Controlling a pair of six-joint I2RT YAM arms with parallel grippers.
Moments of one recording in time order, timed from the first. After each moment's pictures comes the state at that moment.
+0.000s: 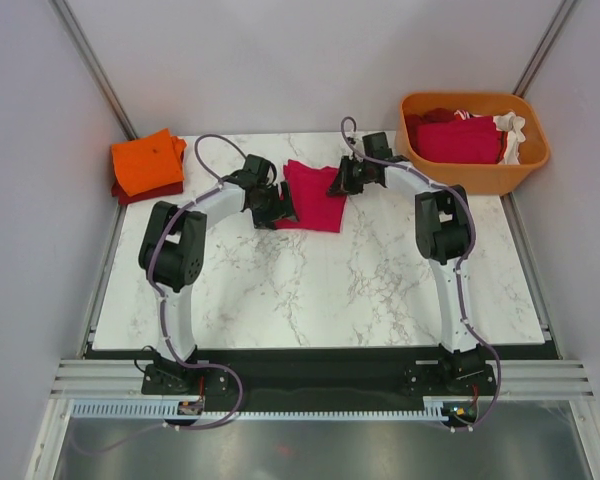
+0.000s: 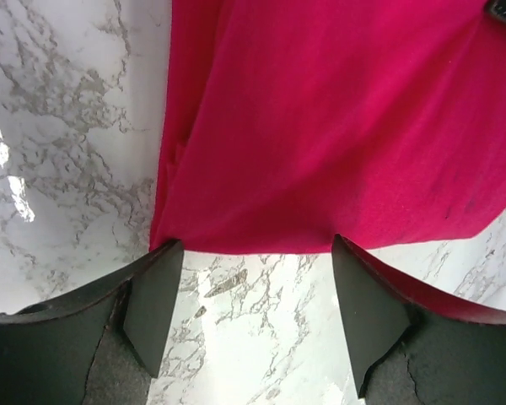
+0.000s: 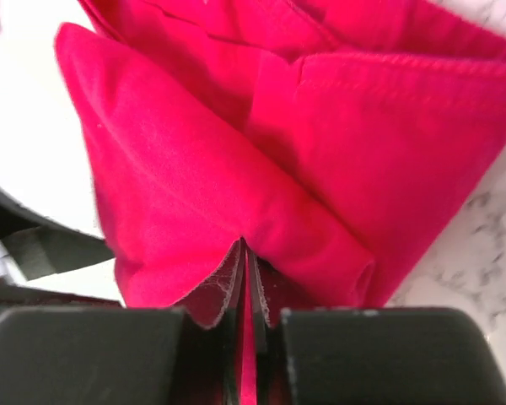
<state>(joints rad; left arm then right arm) -0.36 2.06 1.46 -0.44 0.25 -0.53 0.27 2.42 1.92 -0.35 -0.55 0.41</state>
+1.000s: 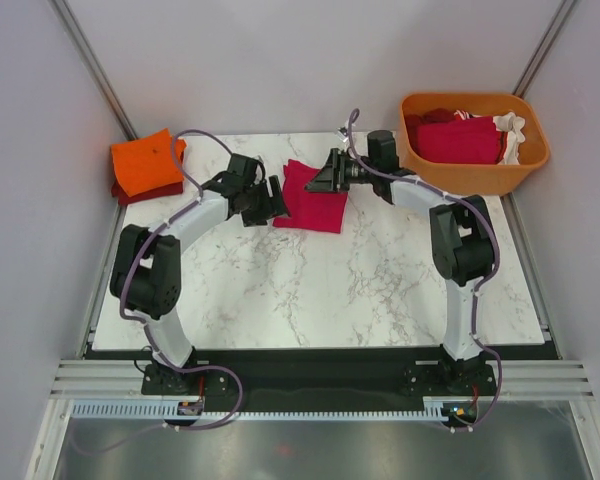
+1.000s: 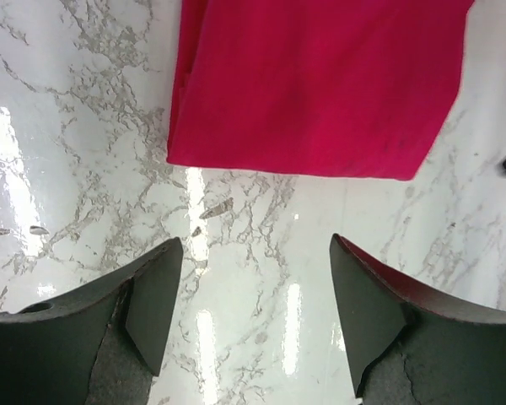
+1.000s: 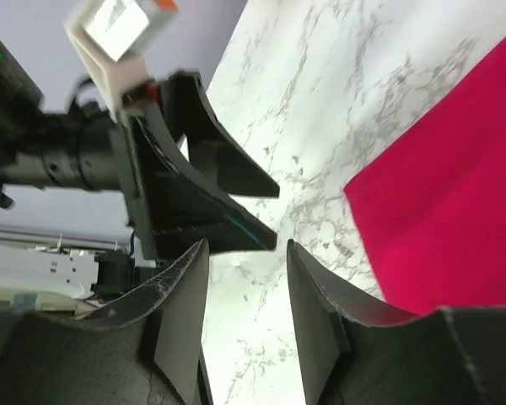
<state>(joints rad) -0.36 1.81 1.30 -0.41 0.18 -0.55 0.30 2.13 1.56 0.14 -0.99 0.63</state>
